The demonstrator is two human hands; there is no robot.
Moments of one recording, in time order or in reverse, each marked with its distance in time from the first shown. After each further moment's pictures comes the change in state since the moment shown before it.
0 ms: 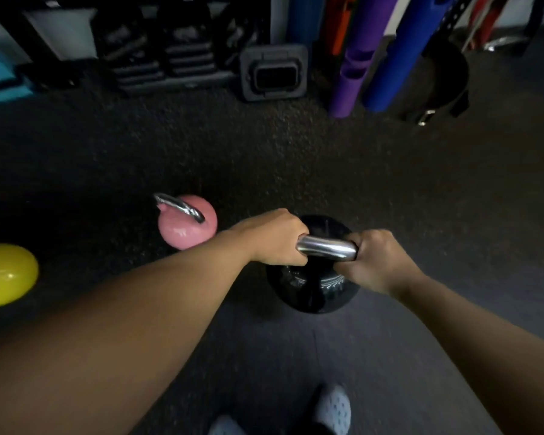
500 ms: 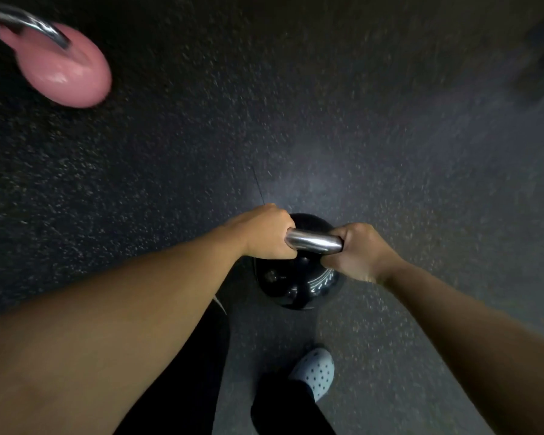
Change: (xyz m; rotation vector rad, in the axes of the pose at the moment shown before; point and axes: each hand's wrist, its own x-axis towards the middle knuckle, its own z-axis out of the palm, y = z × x) left_hand -0.078 0.124 0.404 -0.122 -0.336 0.001; right_hand -0.343 0.209 0.196 0.247 -0.239 0.416
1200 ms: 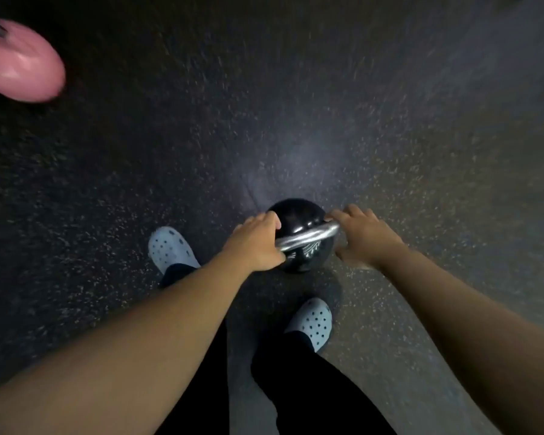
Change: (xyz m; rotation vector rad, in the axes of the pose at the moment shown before) left_hand 0.003 0.033 0.190 0.162 0.072 -0.250; right_hand -0.069 0.162 0.074 -0.327 0.047 0.016
